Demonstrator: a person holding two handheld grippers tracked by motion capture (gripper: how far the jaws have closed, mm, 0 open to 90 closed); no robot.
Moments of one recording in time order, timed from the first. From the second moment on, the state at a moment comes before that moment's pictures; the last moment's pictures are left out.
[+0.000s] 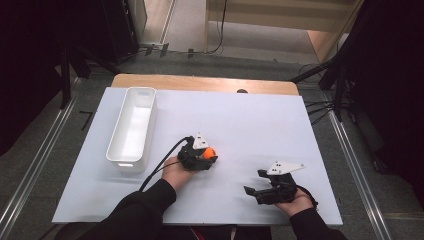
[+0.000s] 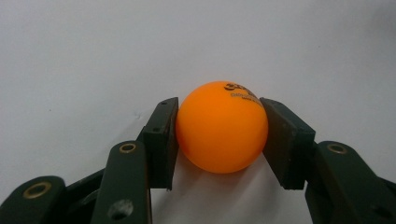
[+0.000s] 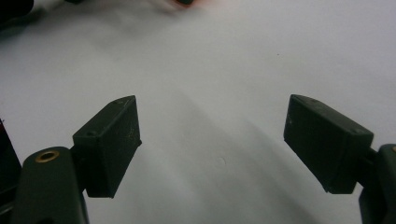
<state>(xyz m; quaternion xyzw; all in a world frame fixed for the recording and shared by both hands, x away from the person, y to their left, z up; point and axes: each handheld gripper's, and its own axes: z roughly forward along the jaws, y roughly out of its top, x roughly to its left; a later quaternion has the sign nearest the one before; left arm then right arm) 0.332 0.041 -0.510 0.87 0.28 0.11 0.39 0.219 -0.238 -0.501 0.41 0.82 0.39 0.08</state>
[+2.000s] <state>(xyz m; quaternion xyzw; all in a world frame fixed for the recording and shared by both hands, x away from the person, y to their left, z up) 0.330 0.063 -0.460 0.88 0.23 0.04 0.42 0.219 -0.238 -0.502 0.41 0.82 0.39 0.08</state>
